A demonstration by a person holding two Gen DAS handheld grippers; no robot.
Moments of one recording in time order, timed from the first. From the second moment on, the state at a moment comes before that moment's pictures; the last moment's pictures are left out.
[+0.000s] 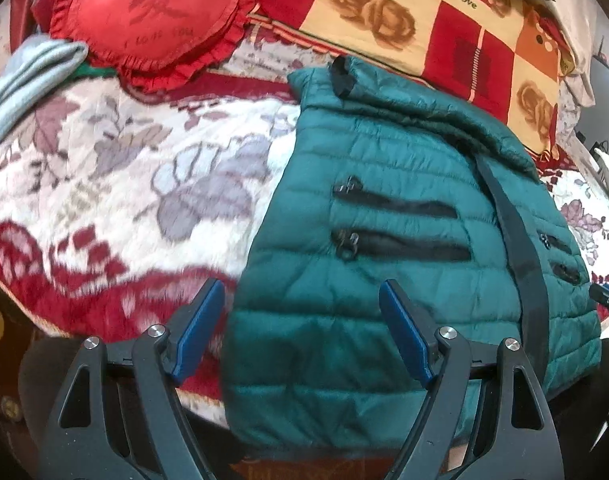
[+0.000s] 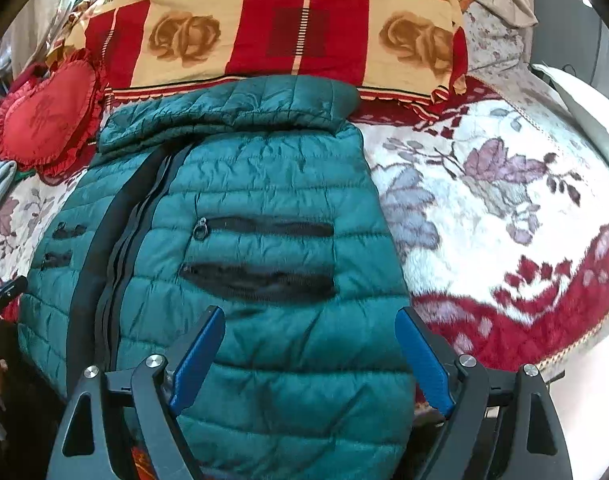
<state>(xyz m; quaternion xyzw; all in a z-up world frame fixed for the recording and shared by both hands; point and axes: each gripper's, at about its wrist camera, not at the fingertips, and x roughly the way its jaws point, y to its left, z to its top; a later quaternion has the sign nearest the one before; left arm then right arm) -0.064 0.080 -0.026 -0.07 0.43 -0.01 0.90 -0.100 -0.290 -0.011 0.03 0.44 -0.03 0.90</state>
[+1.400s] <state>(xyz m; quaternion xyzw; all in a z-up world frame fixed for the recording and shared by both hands) -0.075 0.109 -0.068 -0.16 0.49 -0.04 0.86 -0.110 -0.315 -0.056 0.09 0.53 0.01 0.85</state>
